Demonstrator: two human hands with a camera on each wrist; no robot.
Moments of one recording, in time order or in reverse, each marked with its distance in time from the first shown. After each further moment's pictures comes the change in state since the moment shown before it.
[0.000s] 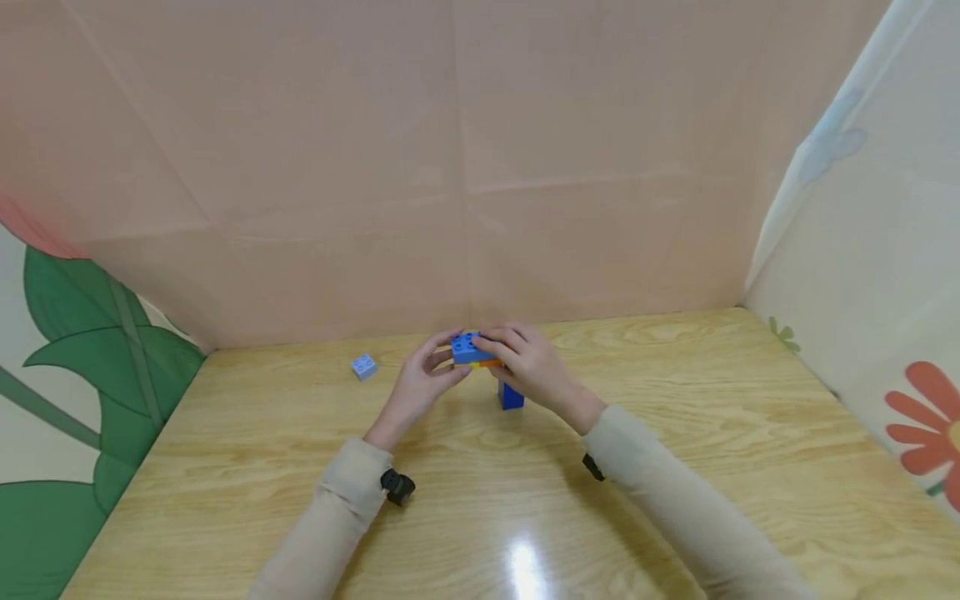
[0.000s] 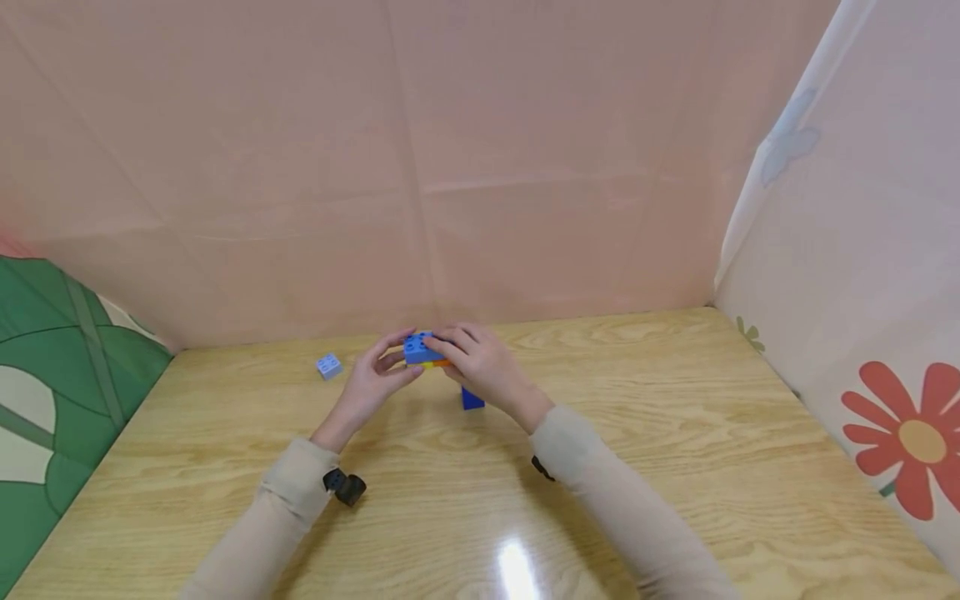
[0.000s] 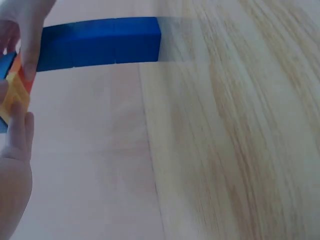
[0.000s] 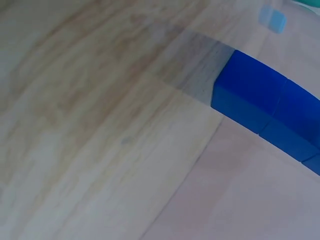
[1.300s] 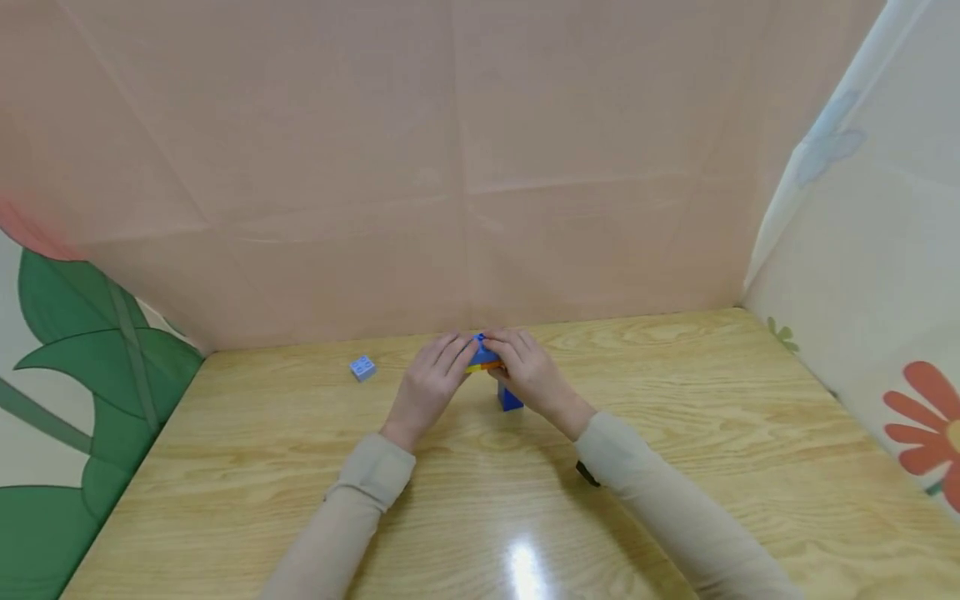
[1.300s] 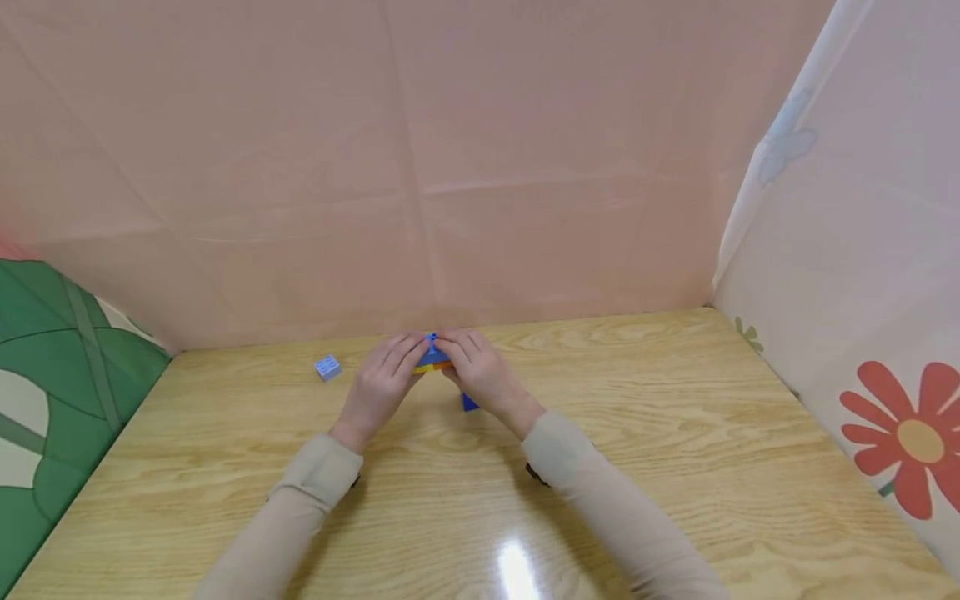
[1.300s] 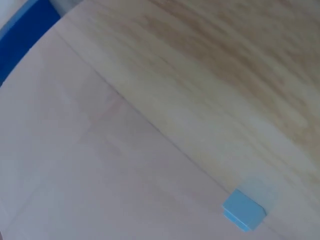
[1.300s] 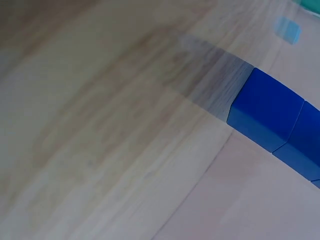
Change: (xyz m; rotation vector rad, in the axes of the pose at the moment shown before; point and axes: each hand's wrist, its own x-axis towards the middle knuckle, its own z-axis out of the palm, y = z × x) left_hand 0.006 -0.015 0.006 1.403 0.369 1.092; right_hand -0.006 -0.009 0.009 -0.037 0.144 0.014
